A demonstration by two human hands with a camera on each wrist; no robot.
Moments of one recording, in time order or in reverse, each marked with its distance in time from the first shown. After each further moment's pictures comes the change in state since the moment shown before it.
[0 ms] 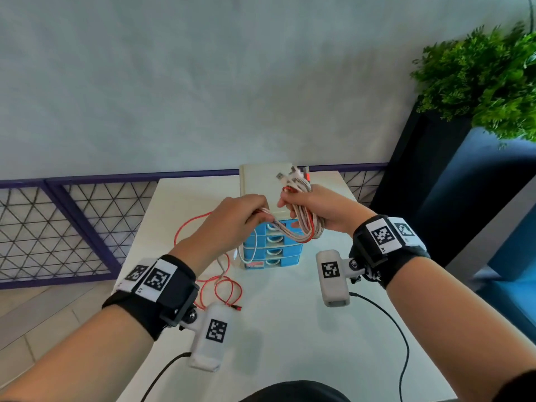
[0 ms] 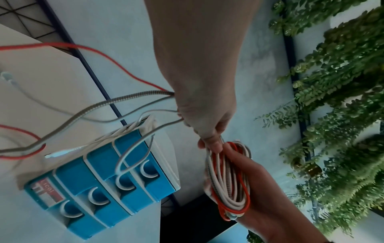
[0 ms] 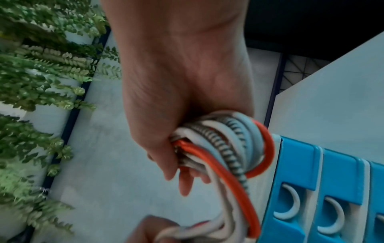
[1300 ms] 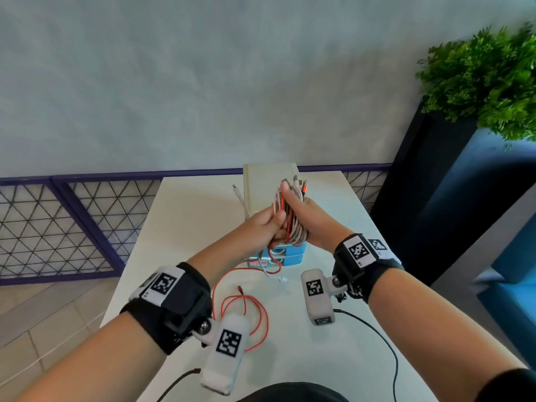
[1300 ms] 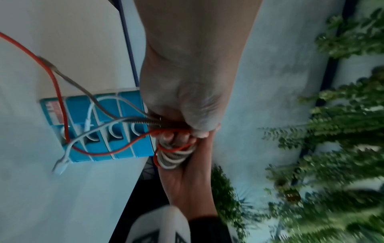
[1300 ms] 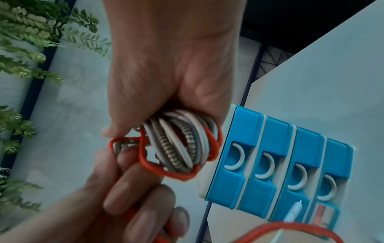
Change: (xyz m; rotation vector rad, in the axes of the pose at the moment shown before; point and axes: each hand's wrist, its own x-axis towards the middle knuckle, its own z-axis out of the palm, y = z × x) left_hand -0.005 0.038 0.024 -0.859 -0.133 -0.376; right_hand 0.014 0.028 0.033 0.234 0.109 -0.003
